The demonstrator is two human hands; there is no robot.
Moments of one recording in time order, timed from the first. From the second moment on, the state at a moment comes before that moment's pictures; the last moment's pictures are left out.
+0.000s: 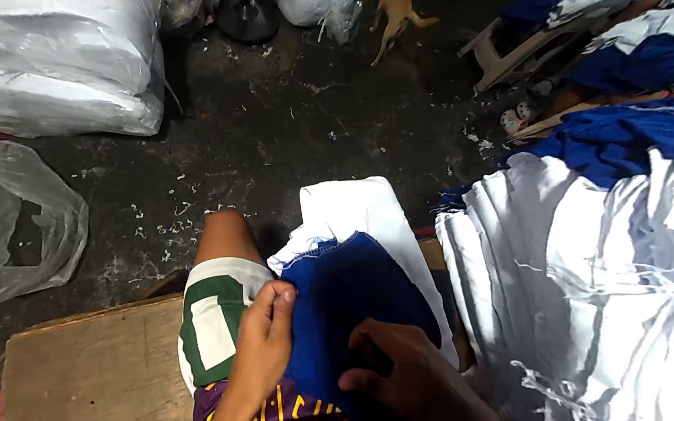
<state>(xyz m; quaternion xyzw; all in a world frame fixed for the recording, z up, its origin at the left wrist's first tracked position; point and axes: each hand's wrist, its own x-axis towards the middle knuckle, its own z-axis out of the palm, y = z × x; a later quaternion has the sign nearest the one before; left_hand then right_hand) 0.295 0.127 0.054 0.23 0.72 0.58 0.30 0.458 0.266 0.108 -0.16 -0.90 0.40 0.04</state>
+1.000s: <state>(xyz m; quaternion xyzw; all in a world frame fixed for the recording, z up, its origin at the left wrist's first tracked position) 0.253 0.144 0.086 0.44 0.72 0.45 0.28 0.440 0.256 0.128 -0.26 -0.82 0.50 0.08</state>
